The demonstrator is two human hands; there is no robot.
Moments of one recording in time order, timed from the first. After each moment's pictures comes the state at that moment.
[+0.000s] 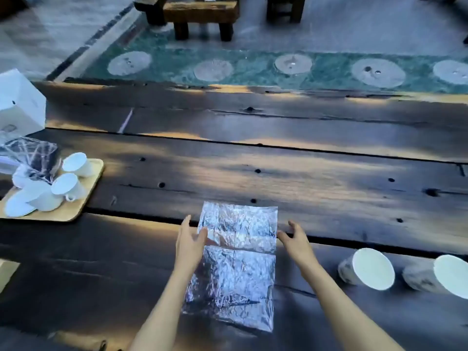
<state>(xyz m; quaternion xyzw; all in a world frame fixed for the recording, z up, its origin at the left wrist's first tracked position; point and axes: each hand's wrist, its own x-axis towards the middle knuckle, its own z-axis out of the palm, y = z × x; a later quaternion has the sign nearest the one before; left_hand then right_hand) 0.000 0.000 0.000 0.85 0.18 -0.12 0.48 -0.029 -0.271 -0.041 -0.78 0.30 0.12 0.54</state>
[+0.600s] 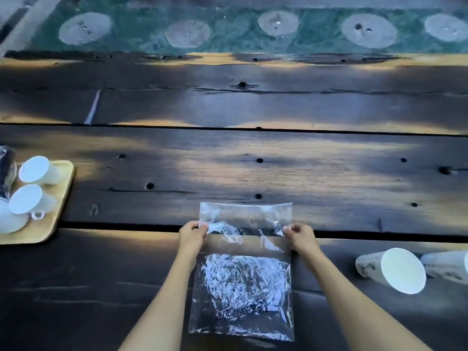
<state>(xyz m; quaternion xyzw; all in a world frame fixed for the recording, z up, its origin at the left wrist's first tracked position) 0.087 0.021 -0.076 0.77 0.29 -0.23 0.52 0.014 -0.254 -0.082 -0.70 0.40 0.14 0.57</state>
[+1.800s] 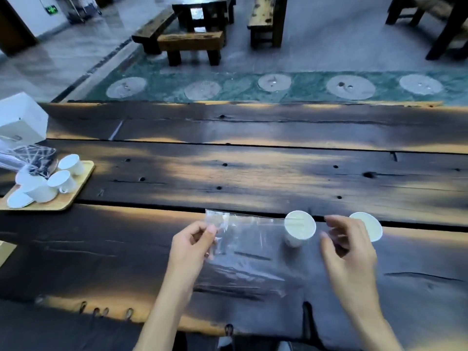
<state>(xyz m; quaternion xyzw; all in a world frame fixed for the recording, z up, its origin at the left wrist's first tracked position) -0.197 -0.131 0.163 0.74 0.05 -0.07 0.66 -0.264 -0.384 0.158 -0.83 0.14 -0.26 0.47</state>
